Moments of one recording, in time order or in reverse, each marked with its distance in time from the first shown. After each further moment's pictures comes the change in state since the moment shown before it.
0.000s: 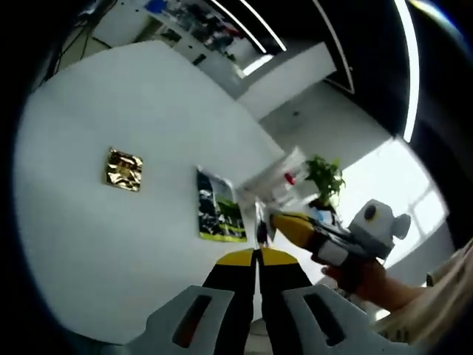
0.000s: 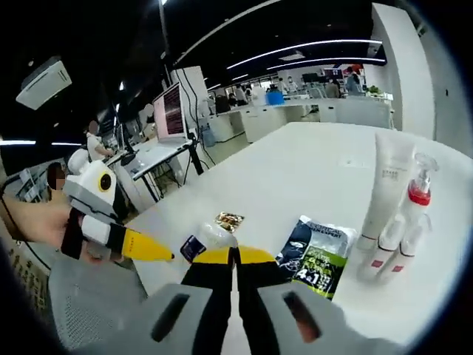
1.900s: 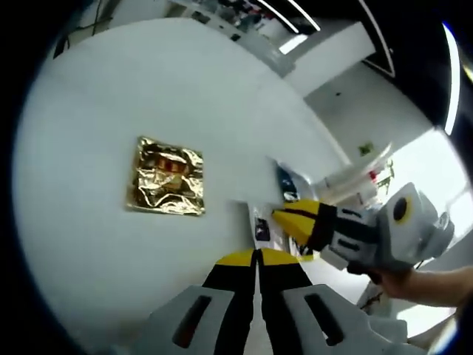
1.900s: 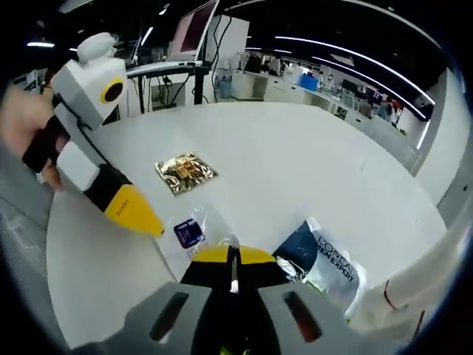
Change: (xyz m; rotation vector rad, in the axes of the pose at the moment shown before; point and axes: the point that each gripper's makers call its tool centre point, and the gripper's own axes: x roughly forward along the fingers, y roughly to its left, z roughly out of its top) left arm 0.064 0.116 0.019 0.007 0.113 0.225; right arm 0.117 -0.052 -0.063 -0.419 0.245 -0.039
